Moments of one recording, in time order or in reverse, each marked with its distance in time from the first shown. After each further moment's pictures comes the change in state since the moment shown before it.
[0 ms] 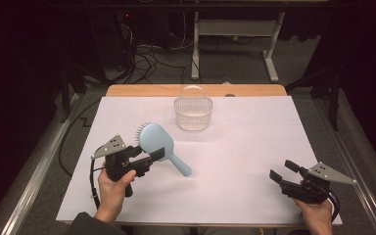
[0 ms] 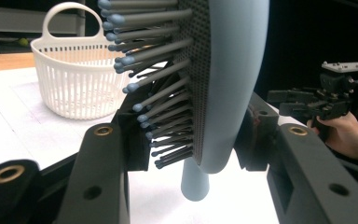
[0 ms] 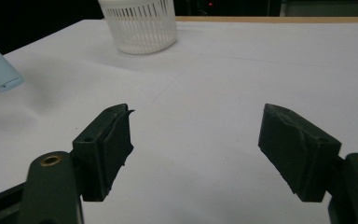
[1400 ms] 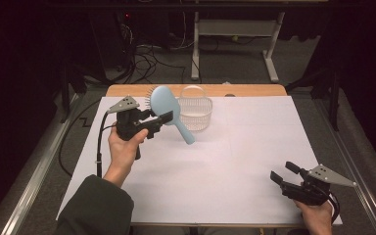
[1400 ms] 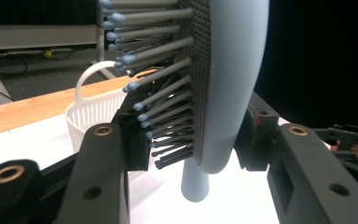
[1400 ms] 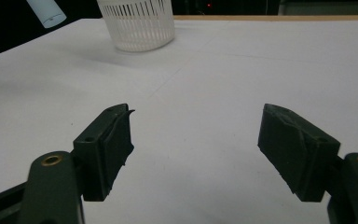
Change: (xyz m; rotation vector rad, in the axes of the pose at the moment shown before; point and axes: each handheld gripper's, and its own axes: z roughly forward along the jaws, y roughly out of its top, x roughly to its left) left arm 0.023 0.081 0.047 0.026 0.070 0.053; right arm -0.001 -0.007 0.000 -0.004 -0.003 -0.007
